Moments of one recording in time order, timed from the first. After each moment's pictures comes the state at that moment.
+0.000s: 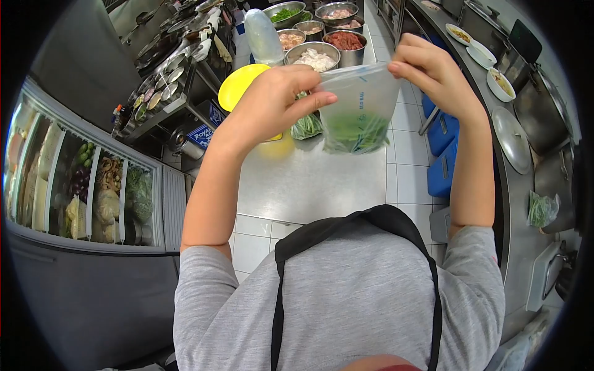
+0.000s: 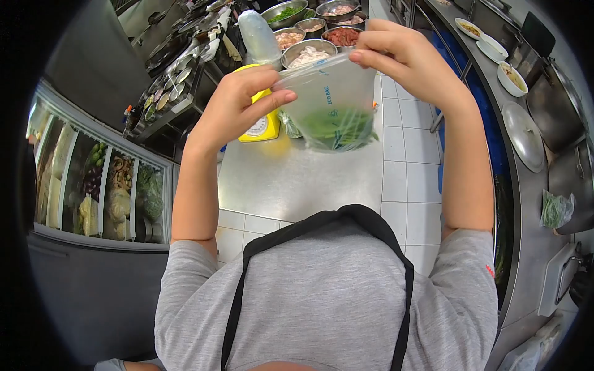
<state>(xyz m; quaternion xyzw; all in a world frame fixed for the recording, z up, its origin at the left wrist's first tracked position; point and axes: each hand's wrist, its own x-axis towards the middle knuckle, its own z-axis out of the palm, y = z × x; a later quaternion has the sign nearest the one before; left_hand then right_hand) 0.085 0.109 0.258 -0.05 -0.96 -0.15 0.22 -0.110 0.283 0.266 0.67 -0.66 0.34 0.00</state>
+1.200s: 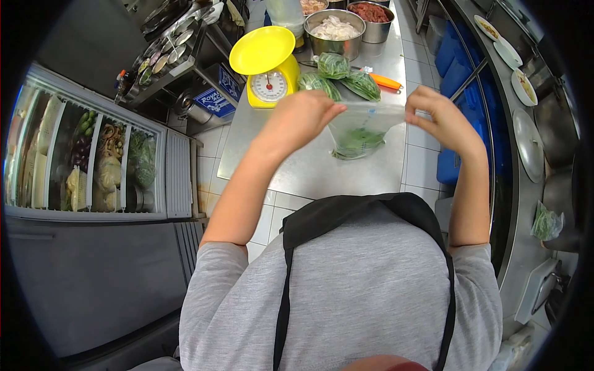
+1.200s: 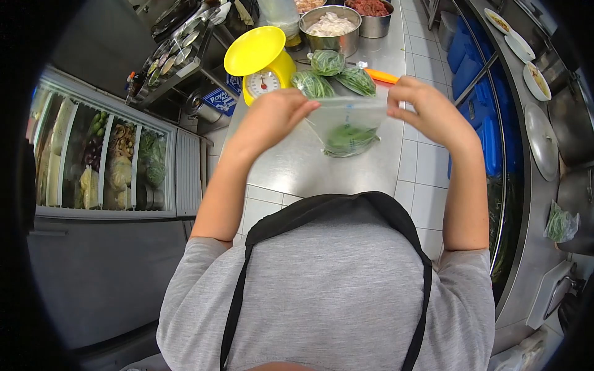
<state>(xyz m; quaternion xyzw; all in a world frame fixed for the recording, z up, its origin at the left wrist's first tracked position) 0.105 0.109 0.162 0.10 -0.97 -0.14 0.16 -0.101 0.291 0.173 0.65 -0.70 0.29 -0.09</state>
